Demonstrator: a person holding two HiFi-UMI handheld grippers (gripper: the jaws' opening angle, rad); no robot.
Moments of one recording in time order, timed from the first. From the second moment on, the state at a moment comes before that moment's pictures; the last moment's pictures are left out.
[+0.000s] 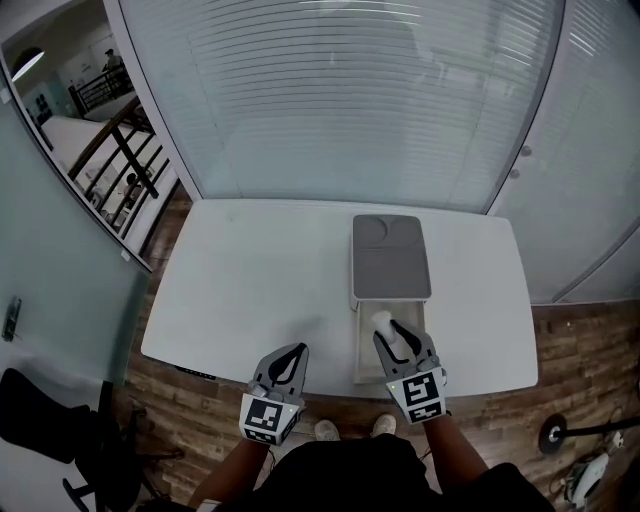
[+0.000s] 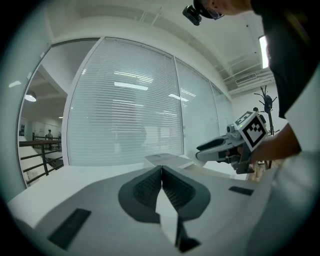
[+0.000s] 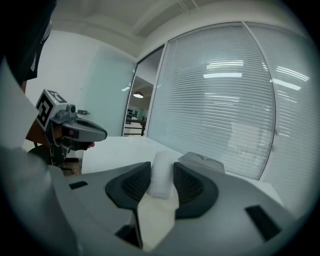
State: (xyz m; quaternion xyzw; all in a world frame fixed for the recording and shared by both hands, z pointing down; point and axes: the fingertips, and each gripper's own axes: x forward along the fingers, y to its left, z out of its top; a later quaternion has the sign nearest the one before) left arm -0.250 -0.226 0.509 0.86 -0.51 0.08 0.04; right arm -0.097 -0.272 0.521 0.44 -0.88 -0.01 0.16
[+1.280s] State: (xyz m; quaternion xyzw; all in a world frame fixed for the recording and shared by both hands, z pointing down) left arm -0.212 -0.235 0.513 0.84 -0.53 0.06 0.02; right arm -0.098 -0.290 0.649 0.22 -0.83 0.00 0.51
